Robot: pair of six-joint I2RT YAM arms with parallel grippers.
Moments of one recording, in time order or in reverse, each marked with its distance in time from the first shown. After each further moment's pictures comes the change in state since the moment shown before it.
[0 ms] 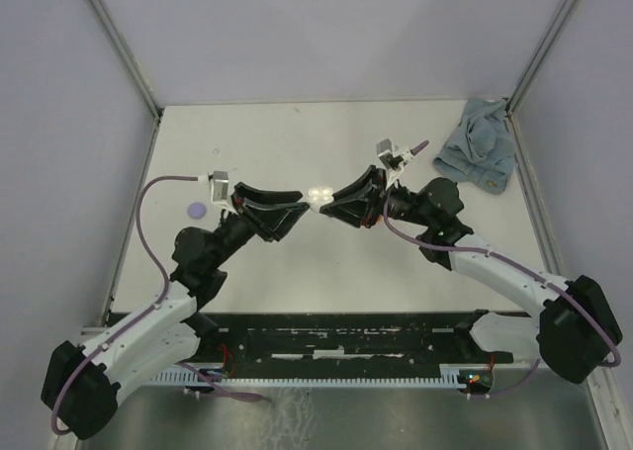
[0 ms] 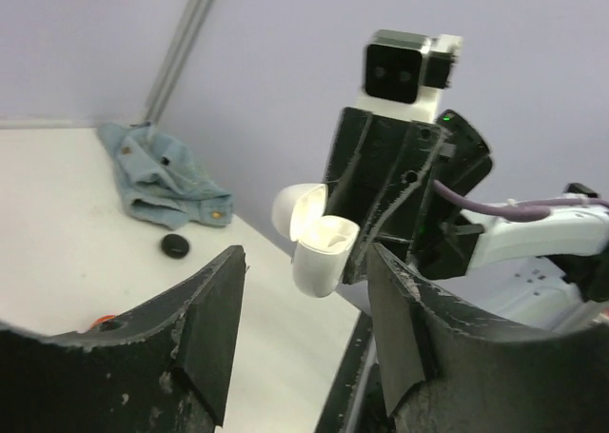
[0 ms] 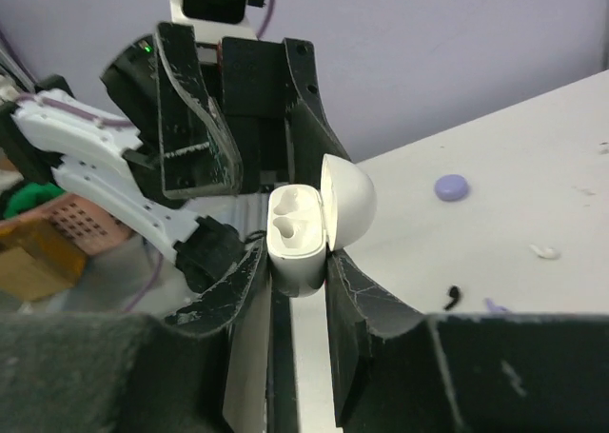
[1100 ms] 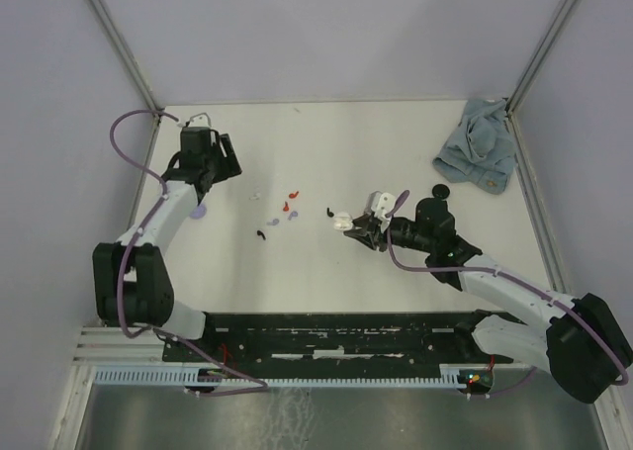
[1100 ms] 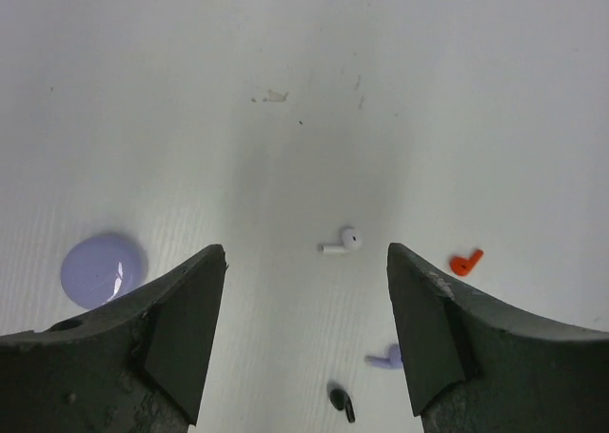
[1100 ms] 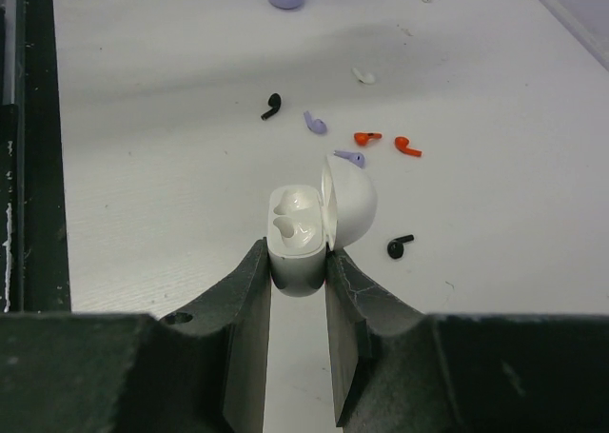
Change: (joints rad) left arm 0.499 0.597 0.643 -1.132 -0.446 0.433; right arm -0.027 -0.143 -0.210 -0.453 0.132 -0.883
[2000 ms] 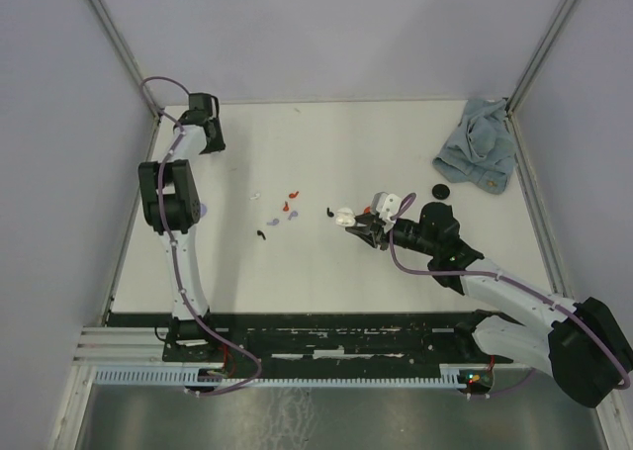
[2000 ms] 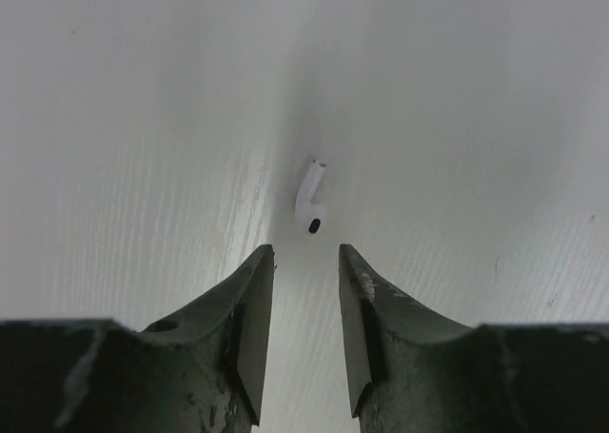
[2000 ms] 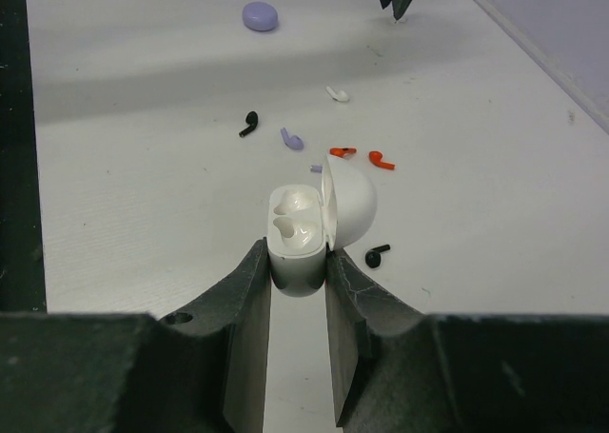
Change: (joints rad) left arm 0.146 0.892 0.855 -0.210 -0.055 0.196; right arm -0.001 -0.027 -0.046 0.095 0.052 0.011
